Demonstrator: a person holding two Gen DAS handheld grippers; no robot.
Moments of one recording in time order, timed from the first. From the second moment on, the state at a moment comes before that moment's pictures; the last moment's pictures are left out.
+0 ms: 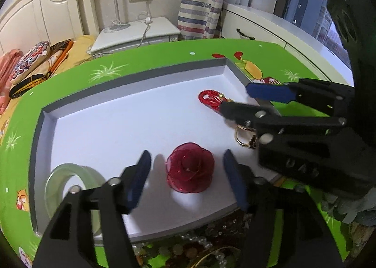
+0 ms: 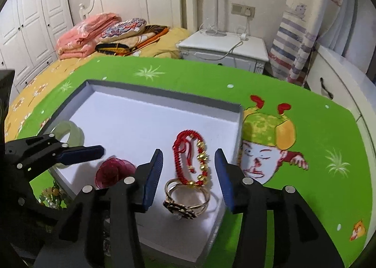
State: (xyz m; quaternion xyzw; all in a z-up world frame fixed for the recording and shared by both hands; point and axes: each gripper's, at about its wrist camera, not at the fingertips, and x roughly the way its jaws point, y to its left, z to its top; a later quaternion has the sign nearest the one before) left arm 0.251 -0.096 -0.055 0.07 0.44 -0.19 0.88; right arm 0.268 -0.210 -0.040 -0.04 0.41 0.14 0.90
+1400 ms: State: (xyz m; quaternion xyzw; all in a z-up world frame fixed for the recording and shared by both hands) left arm 0.068 0.066 -0.053 0.00 0.41 -0.07 0.91; right arm 0.123 -0.160 -0.037 0.02 0.42 0.25 0.87
